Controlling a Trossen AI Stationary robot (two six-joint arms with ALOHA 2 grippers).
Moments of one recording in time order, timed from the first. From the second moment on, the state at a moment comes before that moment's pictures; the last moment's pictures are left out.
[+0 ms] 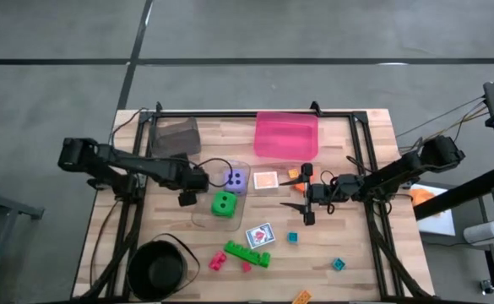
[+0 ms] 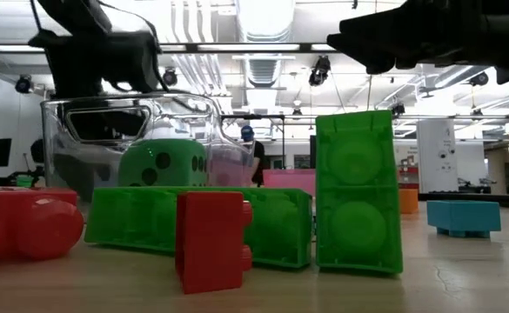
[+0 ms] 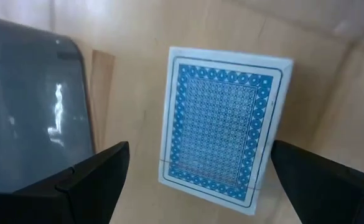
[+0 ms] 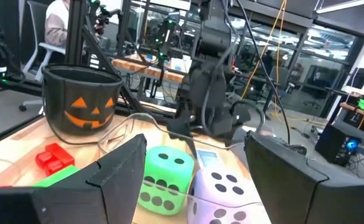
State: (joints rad) left arm 0.00 1.46 0.71 -0.83 -0.39 -0.22; right arm 0.25 1.32 0.31 1.08 0.22 -0.22
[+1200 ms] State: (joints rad) left arm 0.05 1.51 0.73 -0.84 -0.35 -0.21; right arm 0.25 1.34 0.31 1.08 0.22 -0.21
